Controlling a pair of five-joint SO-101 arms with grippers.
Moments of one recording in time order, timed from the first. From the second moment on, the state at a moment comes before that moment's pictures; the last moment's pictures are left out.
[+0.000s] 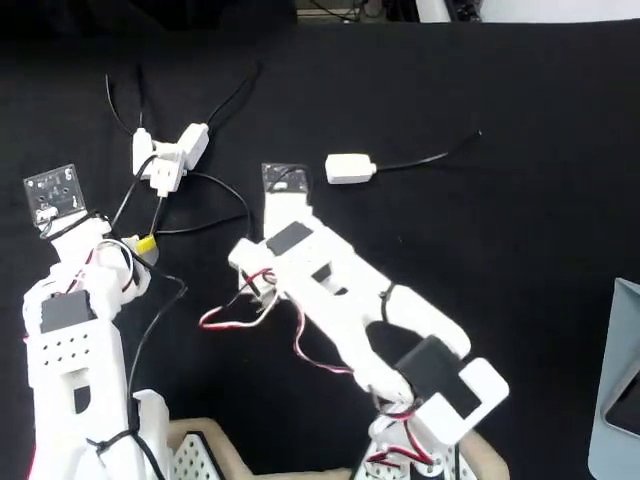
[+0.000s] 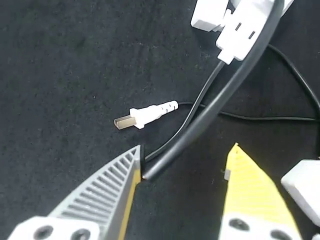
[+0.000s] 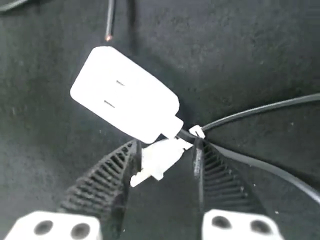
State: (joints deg) left arm -21.6 -53.3 64.6 48.1 2.8; right arm -37.8 4.5 30.7 53.8 -37.3
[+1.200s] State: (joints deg) left arm -25.0 -53.4 67.1 43.6 2.8; right arm -42.5 6.2 24.4 56.6 -34.9
